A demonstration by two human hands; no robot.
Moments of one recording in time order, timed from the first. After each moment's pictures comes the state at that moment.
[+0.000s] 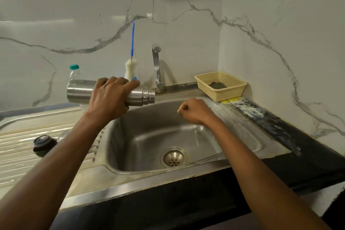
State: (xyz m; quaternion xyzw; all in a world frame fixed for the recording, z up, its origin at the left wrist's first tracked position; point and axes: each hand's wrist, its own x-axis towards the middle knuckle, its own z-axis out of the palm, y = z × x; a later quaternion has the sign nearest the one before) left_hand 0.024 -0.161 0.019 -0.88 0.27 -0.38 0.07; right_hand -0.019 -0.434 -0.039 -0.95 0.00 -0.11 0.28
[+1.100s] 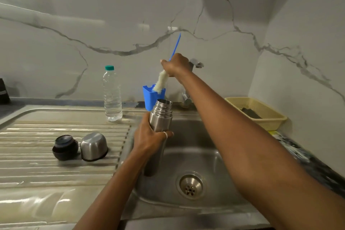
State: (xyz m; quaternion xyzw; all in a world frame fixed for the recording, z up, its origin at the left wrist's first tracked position) left_hand 0.024 -0.175 -0.062 -0.80 0.05 -0.15 -0.58; right_hand 0.142 -0.288 0.112 -0.92 -0.01 -0.22 0.34
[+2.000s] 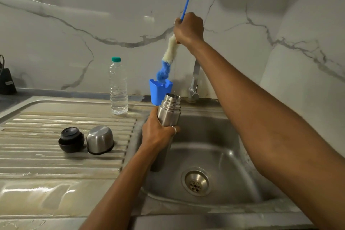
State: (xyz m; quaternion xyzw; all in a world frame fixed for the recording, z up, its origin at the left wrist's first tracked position) left_hand 0.029 -0.176 -0.064 -0.80 0.04 -0.14 -0.58; right_hand 0.161 -0.279 0.171 -0.86 -0.03 -0.40 0.32
